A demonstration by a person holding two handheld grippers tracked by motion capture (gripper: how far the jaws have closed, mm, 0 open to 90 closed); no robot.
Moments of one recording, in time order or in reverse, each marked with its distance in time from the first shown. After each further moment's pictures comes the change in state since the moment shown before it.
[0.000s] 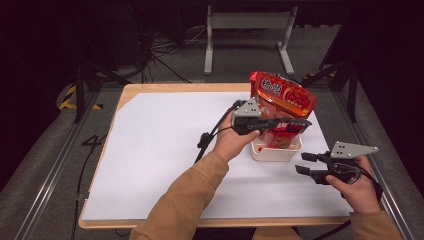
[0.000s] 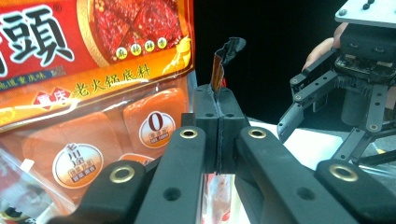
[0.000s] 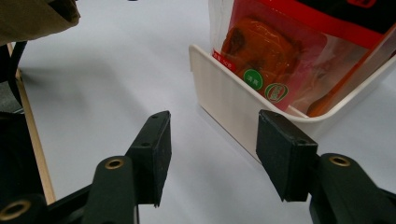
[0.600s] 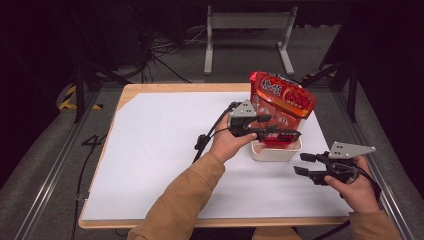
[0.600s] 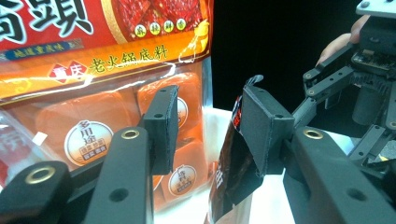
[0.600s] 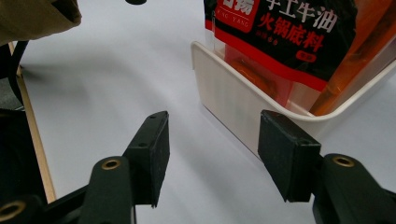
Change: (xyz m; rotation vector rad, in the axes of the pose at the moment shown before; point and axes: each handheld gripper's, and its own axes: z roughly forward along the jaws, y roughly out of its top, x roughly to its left) left arm 0.006 -0.011 -0.005 -0.006 0.031 -0.026; right arm 0.001 0.000 0.003 0.009 0.007 -0.001
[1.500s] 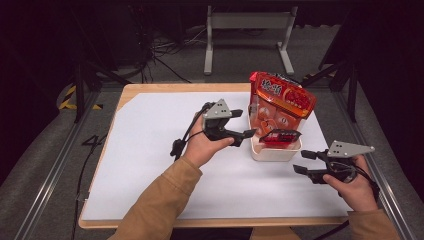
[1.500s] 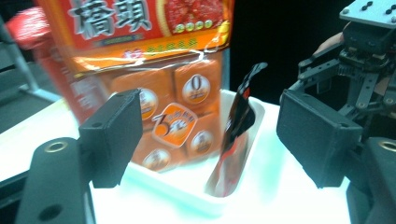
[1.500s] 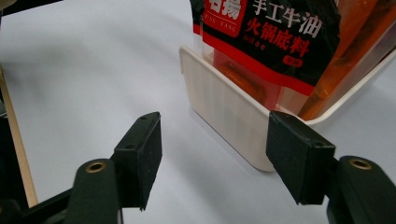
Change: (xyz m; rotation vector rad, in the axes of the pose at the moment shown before) left arm -0.010 0.002 -0.077 0.044 0.132 -0.035; right arm -0.001 0.001 0.003 -0.014 -0.042 0.000
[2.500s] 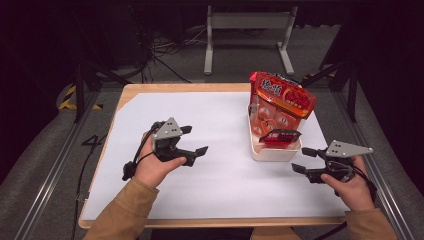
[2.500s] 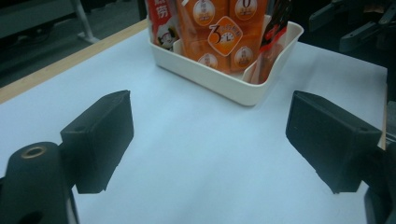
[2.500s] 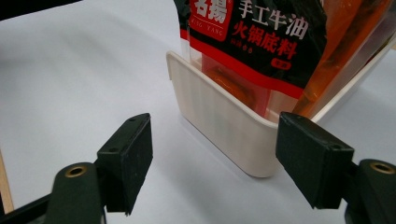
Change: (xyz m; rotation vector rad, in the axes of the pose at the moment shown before) left arm -0.002 -0.055 -0.112 0.146 0.180 -0.057; right arm -0.001 -0.003 0.006 -0.032 -0.041 0.015
